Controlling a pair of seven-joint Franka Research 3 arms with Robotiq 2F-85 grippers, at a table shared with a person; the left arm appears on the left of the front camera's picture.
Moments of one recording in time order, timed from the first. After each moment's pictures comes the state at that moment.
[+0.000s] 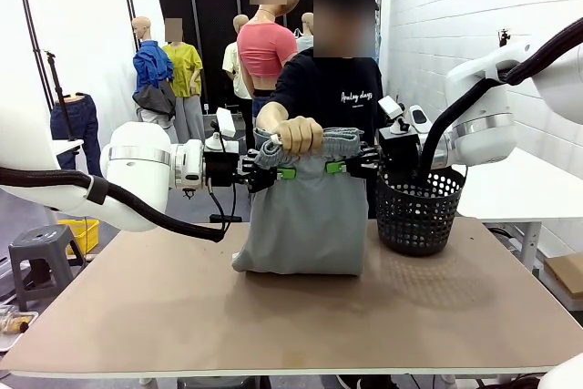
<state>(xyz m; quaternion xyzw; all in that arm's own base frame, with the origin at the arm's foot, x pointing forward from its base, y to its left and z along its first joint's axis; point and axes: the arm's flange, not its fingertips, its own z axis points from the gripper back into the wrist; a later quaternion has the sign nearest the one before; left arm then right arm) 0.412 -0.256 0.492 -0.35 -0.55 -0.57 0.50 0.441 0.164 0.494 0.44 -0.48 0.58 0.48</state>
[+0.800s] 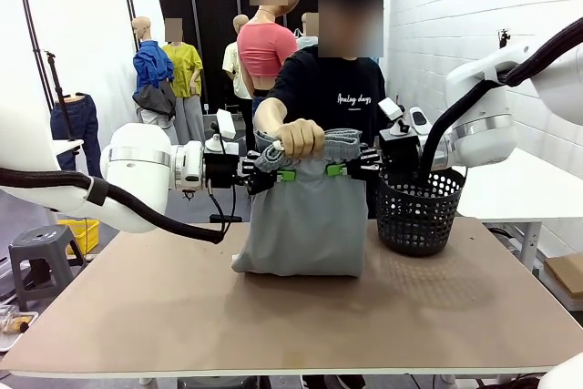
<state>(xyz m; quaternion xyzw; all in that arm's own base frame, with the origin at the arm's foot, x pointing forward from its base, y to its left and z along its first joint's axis) 0.412 -0.255 0.488 -0.35 -0.55 -0.57 0.50 0.443 0.163 0.489 0.45 -0.48 0.58 0.49</state>
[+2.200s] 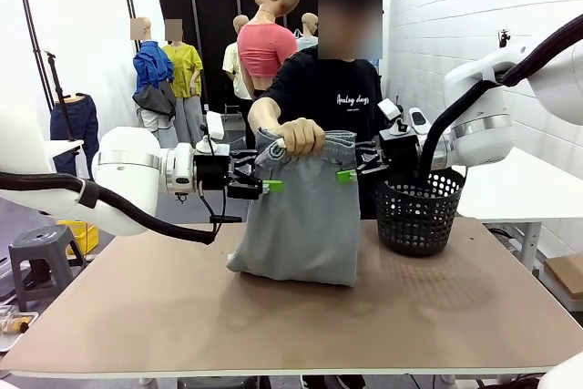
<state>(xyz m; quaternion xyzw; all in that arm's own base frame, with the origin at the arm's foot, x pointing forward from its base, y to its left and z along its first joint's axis) 0.411 -0.236 0.485 -0.36 -0.55 -0.56 0.50 0.452 0.158 0.489 0.44 -0.48 0.57 0.51</state>
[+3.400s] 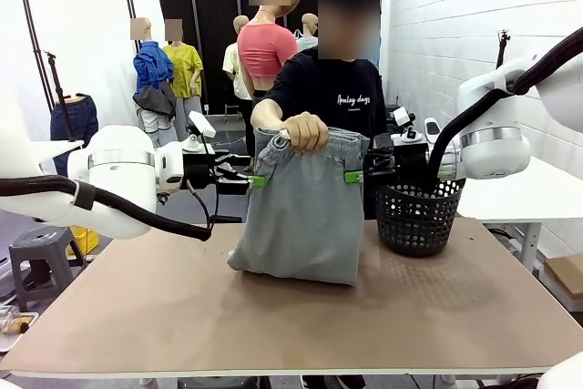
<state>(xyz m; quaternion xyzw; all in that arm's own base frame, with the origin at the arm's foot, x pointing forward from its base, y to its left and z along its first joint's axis) 0.408 -0.202 0.490 -0.26 -0.59 -0.48 0.60 0.455 0.133 0.468 0.42 -0.51 0.49 0.57</state>
